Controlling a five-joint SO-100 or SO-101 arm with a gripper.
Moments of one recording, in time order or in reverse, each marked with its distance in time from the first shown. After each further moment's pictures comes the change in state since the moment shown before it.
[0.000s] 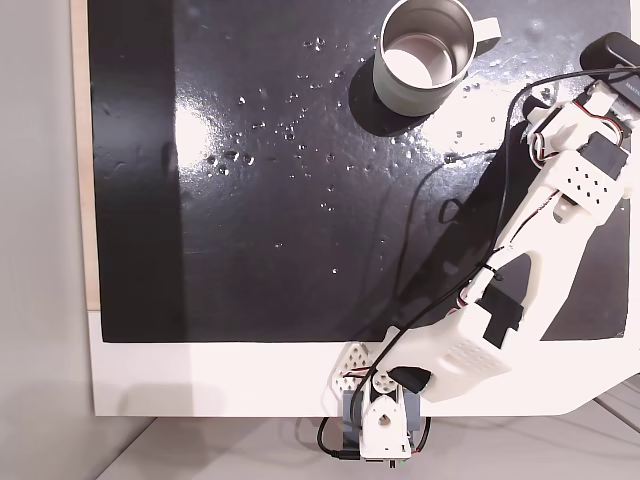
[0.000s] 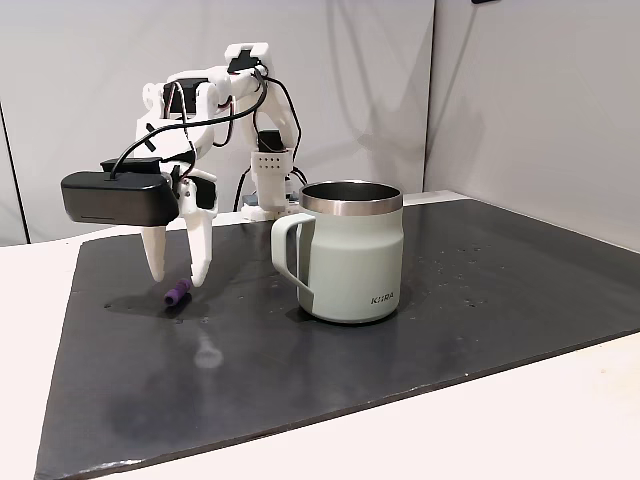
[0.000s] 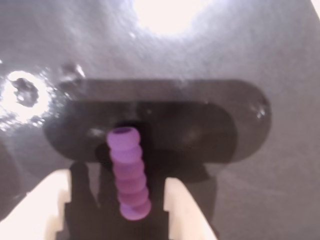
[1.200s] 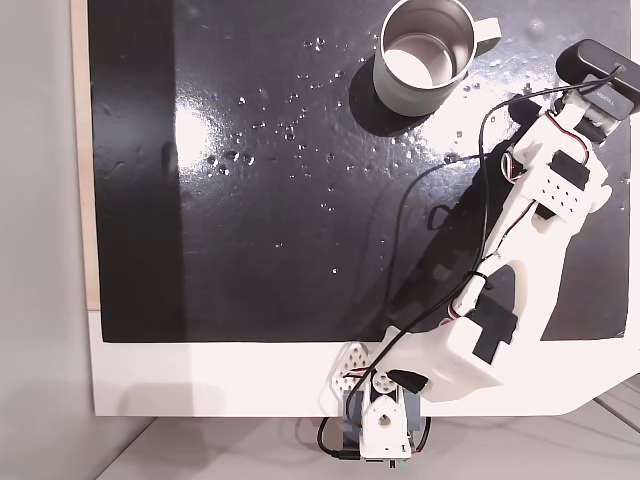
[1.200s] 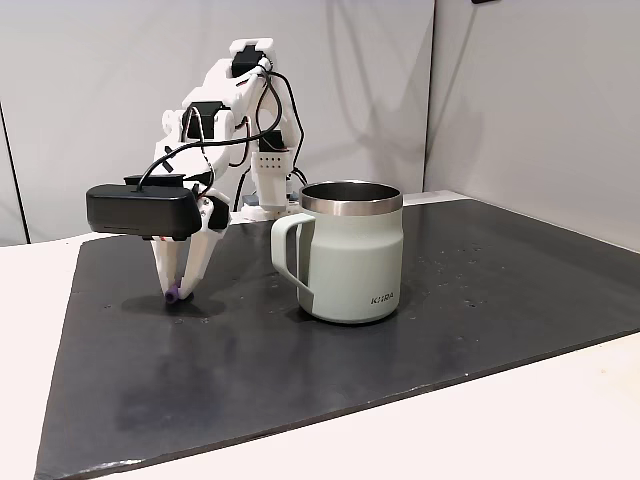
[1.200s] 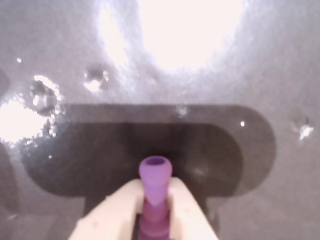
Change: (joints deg) arm -1.1 4.9 20.3 -20.0 -1.8
